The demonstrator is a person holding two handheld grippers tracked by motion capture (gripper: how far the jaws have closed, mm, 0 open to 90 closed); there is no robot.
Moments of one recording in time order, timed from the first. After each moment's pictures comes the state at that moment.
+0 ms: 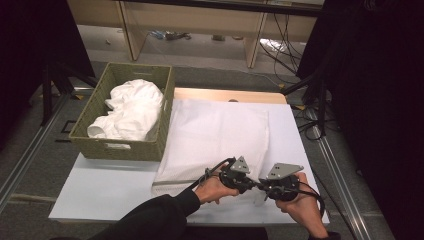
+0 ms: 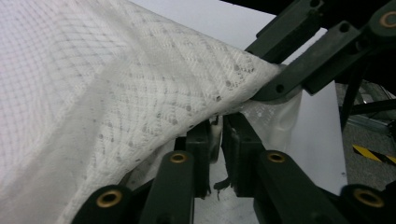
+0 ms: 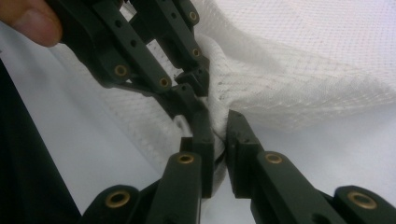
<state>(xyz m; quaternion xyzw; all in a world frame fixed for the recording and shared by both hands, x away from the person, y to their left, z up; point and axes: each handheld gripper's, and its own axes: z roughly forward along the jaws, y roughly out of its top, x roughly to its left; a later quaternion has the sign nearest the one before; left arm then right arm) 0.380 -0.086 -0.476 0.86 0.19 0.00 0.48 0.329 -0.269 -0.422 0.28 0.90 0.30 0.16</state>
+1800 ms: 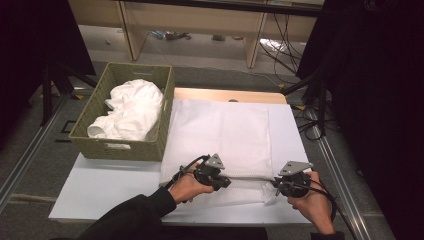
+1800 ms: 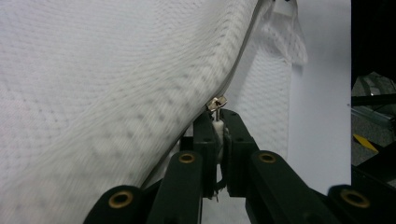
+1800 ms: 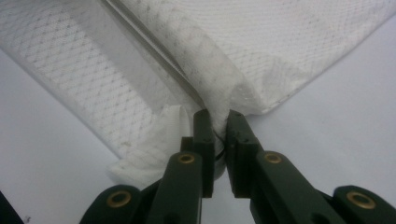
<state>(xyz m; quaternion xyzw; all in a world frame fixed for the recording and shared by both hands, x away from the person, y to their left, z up) 0.381 -0.016 -0.473 0.87 0.23 -0.01 0.44 0.341 -0.305 -0.435 0.34 0.89 0.25 0.19</state>
